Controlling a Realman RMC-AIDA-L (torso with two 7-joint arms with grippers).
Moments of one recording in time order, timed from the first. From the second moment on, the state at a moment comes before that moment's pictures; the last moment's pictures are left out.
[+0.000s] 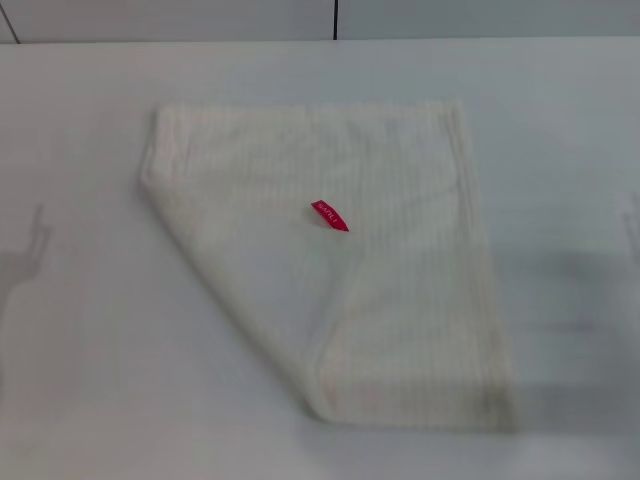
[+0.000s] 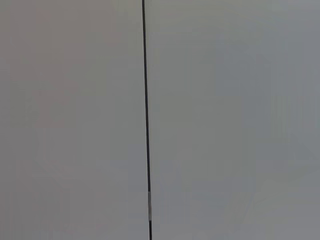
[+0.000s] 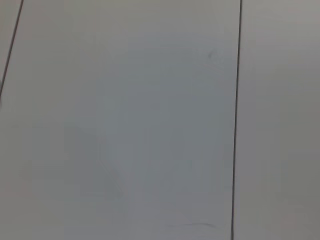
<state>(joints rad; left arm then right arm) -0.14 -2.08 -1.18 -0.26 2.66 1.37 -0.10 0.09 2.09 -2.41 -0.39 -2.11 1.50 2.94</state>
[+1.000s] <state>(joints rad) -0.05 -1.99 -1.16 -0.97 2.79 0.67 0.04 0.10 2.00 -2.10 -1.24 -2.20 0.36 2.62</state>
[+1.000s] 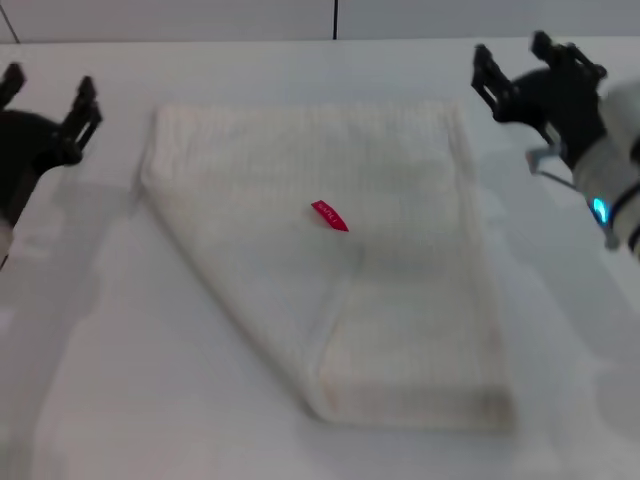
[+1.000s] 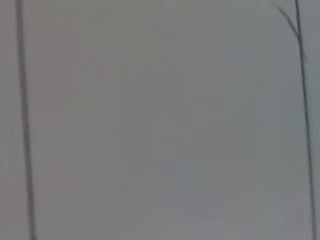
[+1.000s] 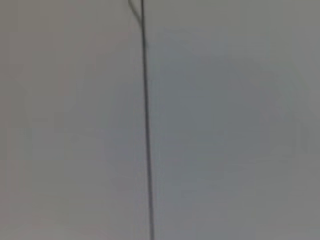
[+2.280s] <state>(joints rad) -0.23 -2.06 -1.33 -1.60 2.48 -0.88 0.62 0.95 2.02 -1.14 -0.70 -2.61 -1.10 2.79</state>
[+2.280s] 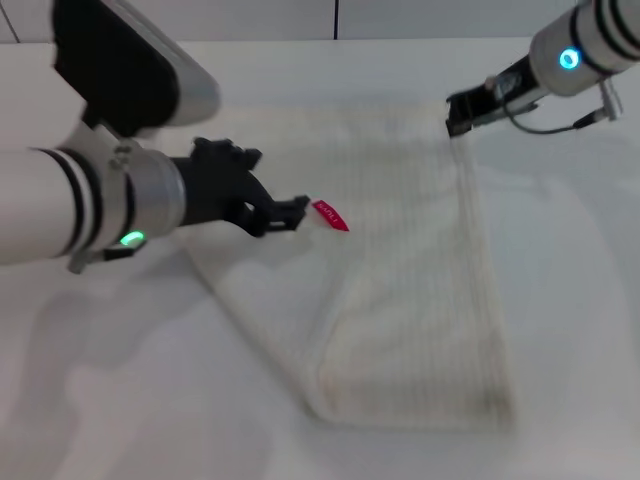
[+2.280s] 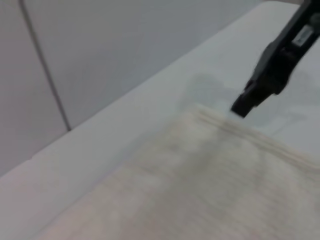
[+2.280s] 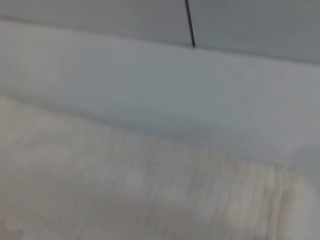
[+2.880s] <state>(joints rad) -0.32 -2.07 -1.16 -1.40 2.47 -0.67 0.63 0.96 2.03 -1.16 -0.61 -2.62 -1.07 2.77</state>
